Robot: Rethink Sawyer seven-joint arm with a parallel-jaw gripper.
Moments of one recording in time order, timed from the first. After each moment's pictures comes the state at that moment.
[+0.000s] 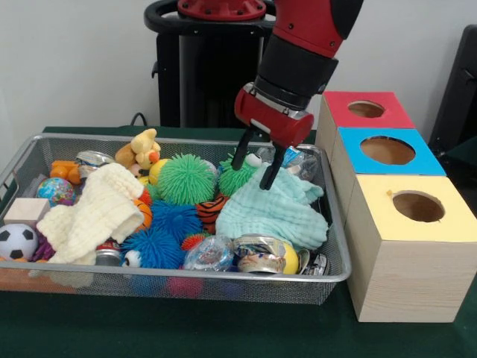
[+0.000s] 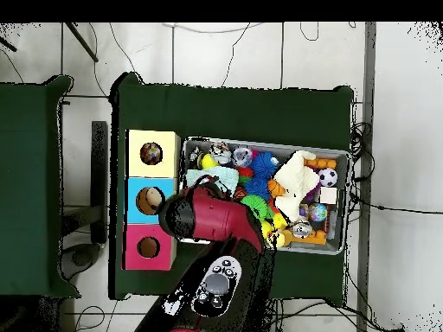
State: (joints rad) arm 0.16 -0.47 -0.43 1.64 0.12 0.28 2.37
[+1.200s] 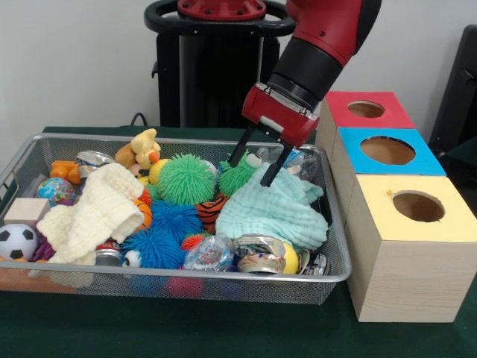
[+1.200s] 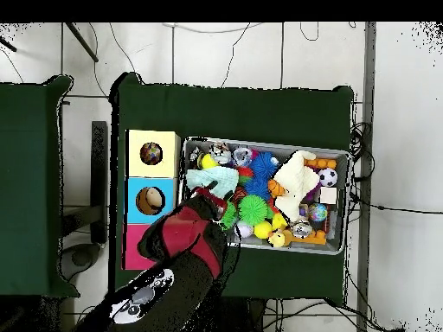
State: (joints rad) arm 0.41 -0.29 -0.68 1.64 0.05 0.02 2.37
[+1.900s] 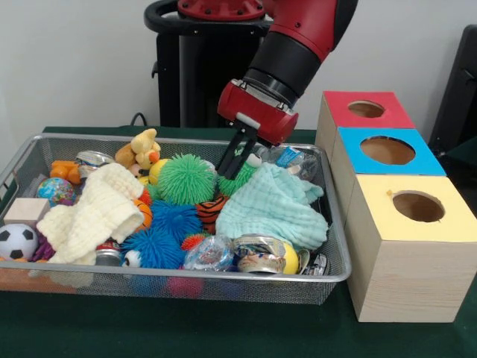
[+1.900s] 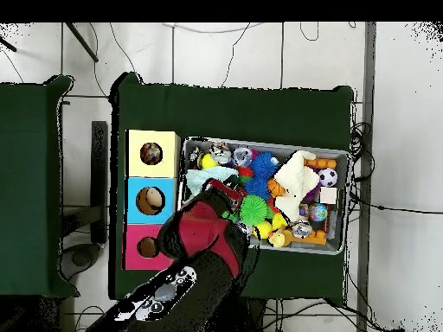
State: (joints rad) arm 0.35 -0.30 -0.68 1.64 0.05 -0.08 2.37
